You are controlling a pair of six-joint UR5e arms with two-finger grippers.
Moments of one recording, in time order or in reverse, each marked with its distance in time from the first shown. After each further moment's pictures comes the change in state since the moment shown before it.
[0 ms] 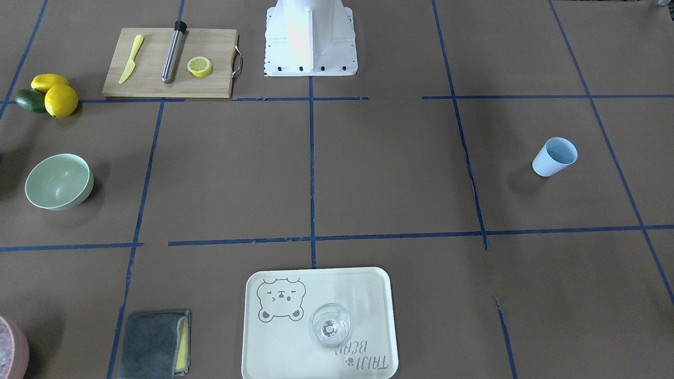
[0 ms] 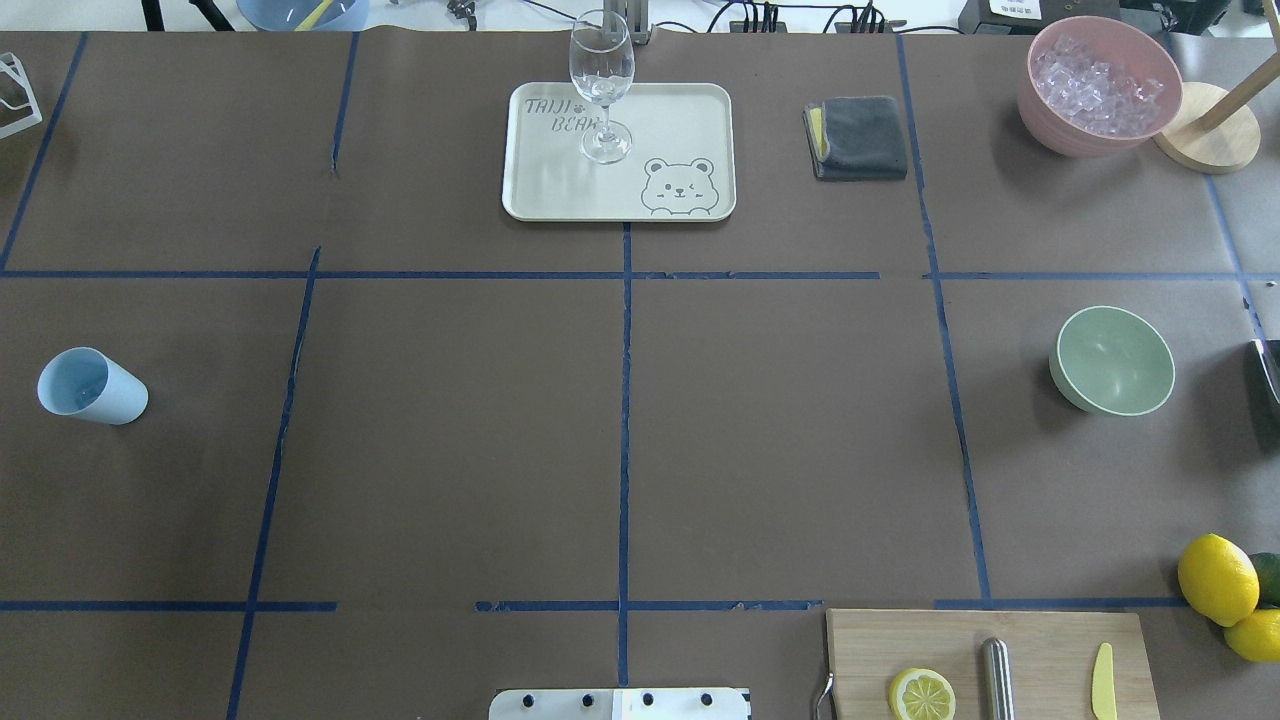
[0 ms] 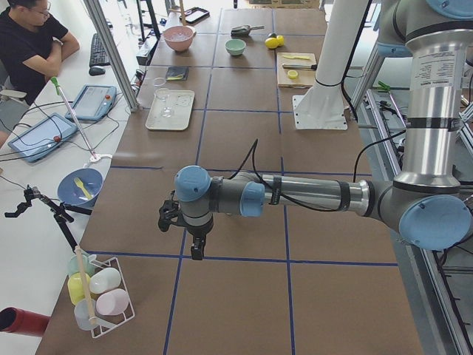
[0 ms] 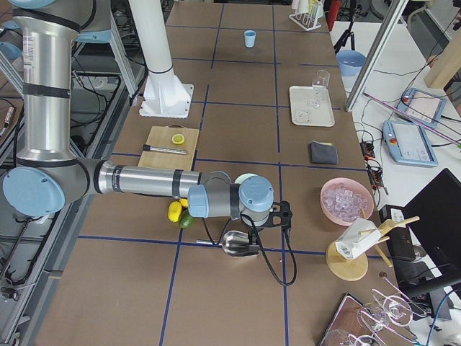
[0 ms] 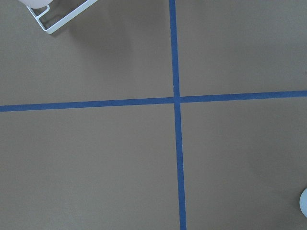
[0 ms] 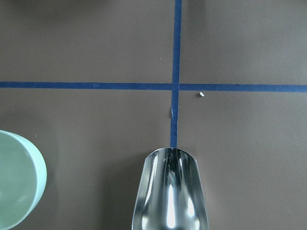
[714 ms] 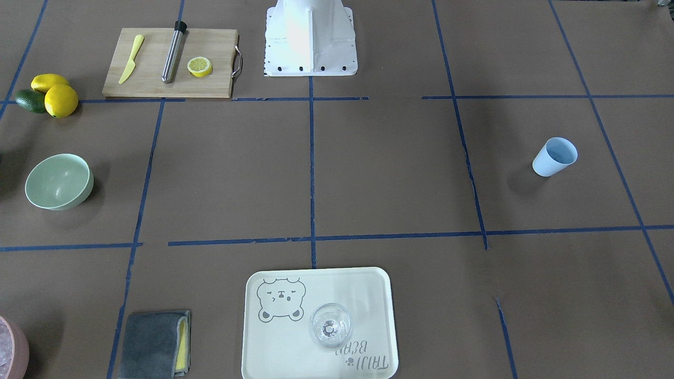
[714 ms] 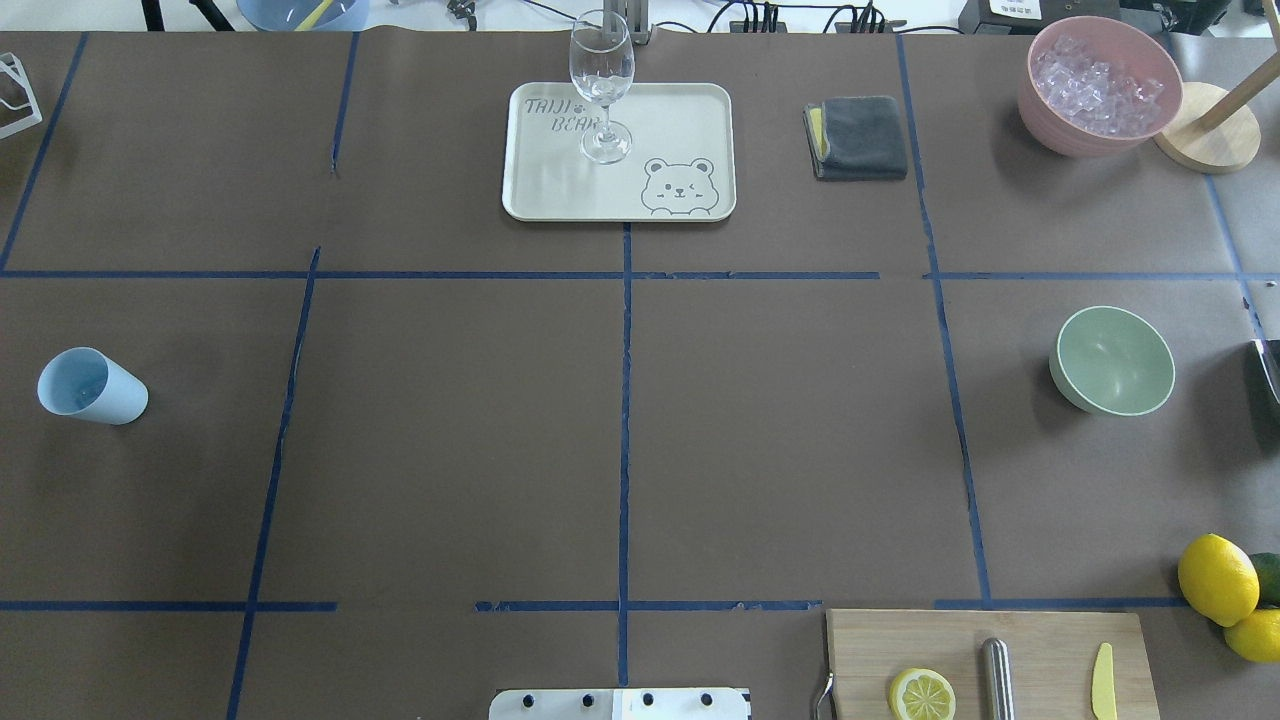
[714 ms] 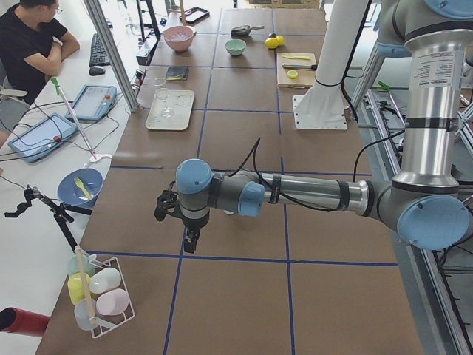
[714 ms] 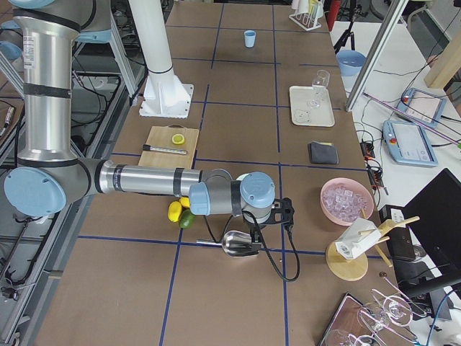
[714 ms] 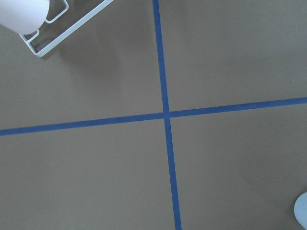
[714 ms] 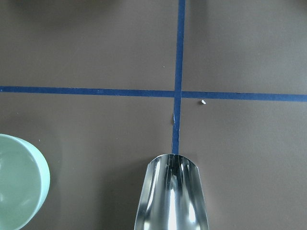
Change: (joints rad) left arm 0.012 -0.006 -0.014 -0.157 0.007 -0.004; right arm 0.001 0.018 0.010 0.000 -0.008 0.002
